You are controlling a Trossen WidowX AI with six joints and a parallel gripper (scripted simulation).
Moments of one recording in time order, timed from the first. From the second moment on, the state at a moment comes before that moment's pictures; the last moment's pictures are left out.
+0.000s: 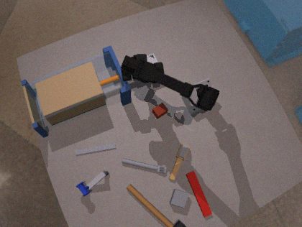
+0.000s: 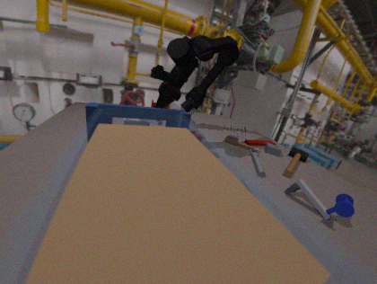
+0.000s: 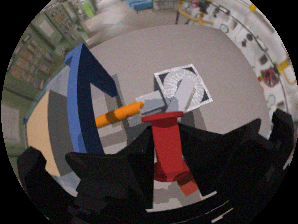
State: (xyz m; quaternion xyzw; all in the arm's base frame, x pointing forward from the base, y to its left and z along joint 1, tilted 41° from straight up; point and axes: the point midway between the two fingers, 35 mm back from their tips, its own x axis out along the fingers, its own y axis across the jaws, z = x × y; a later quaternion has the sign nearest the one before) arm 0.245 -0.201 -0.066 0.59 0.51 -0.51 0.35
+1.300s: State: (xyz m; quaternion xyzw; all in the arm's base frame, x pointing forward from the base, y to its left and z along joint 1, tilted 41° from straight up) arm 0.212 -0.181 -0.051 0.60 0.52 -0.51 0.35
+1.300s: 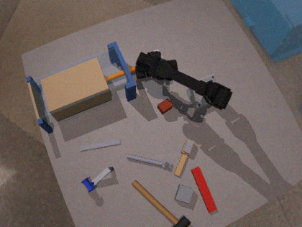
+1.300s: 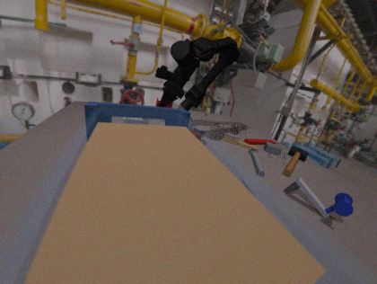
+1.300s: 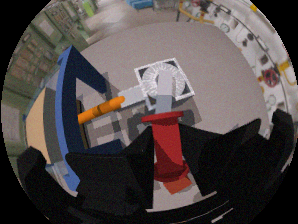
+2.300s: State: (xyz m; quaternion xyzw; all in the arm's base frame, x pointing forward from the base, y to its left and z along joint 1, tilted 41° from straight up) arm 0.180 -0.173 -0.047 0.60 0.52 -0.51 0.34
